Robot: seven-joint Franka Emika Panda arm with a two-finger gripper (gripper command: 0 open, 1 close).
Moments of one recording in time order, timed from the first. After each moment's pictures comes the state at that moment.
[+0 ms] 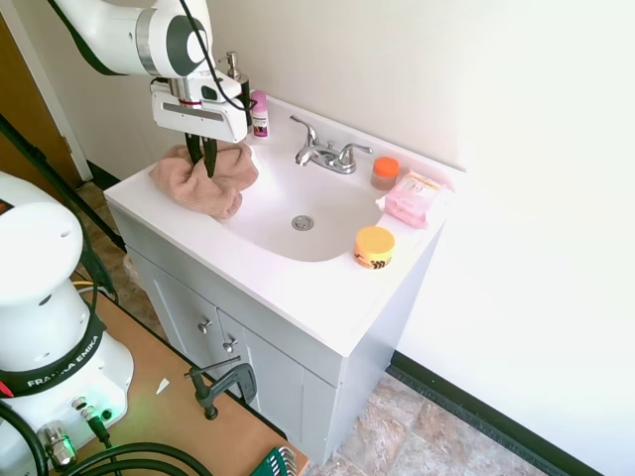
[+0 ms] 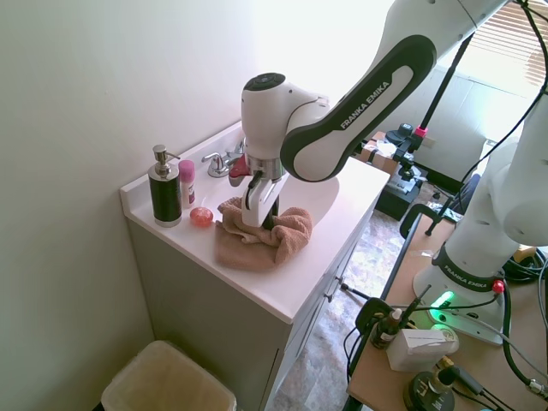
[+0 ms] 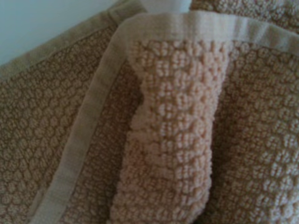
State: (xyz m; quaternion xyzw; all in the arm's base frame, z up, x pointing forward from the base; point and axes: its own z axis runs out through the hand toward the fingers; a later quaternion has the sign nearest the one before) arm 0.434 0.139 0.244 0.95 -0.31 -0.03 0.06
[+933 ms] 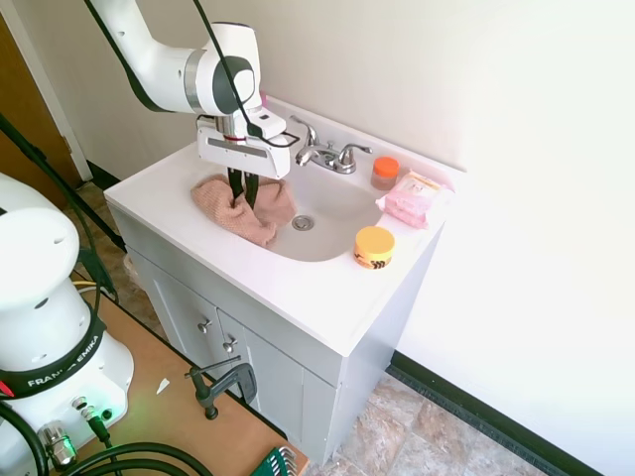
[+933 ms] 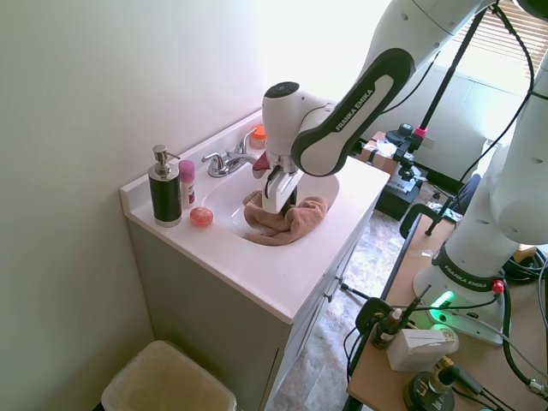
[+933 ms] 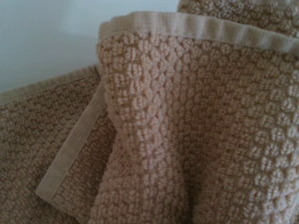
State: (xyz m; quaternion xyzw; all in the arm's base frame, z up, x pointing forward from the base) arm 0.444 0.040 0.204 0.93 -0.35 -0.03 0.09
